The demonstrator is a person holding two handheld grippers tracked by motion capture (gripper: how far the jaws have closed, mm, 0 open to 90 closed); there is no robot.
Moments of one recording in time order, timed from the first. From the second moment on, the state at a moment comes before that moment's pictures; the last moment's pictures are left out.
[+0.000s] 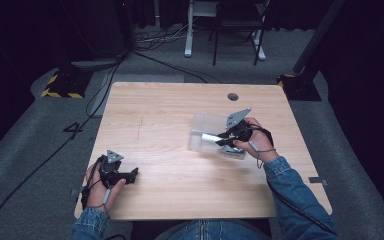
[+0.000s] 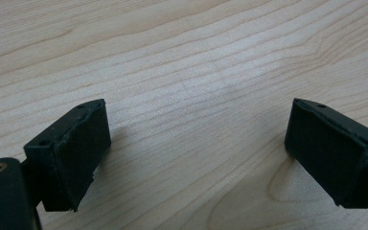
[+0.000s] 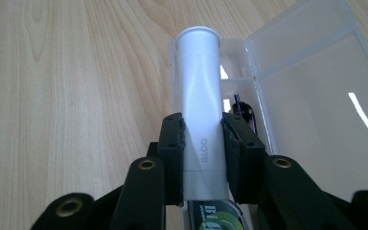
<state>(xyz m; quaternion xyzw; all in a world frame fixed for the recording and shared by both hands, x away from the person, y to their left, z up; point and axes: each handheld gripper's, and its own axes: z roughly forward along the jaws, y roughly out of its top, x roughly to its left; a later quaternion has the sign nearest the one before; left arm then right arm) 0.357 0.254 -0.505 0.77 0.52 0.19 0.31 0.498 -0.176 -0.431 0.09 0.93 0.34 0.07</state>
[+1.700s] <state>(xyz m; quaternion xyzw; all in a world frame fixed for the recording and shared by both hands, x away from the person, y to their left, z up) 0.357 0.254 -0.505 0.77 0.52 0.19 0.31 0.515 -0.168 -0.468 0.09 0.95 0.30 0.06</state>
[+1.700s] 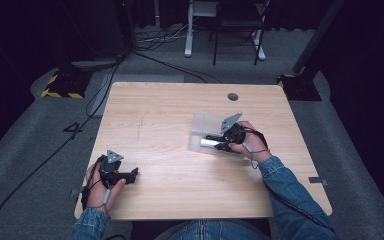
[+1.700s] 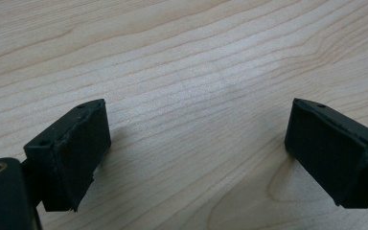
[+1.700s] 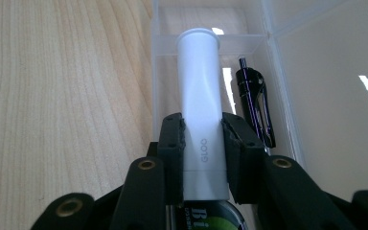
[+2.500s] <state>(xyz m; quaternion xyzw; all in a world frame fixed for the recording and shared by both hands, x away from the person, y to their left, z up) 0.357 0.254 -0.505 0.77 0.52 0.19 0.31 0.519 -0.170 -0.469 0.08 0.94 0.30 0.10</state>
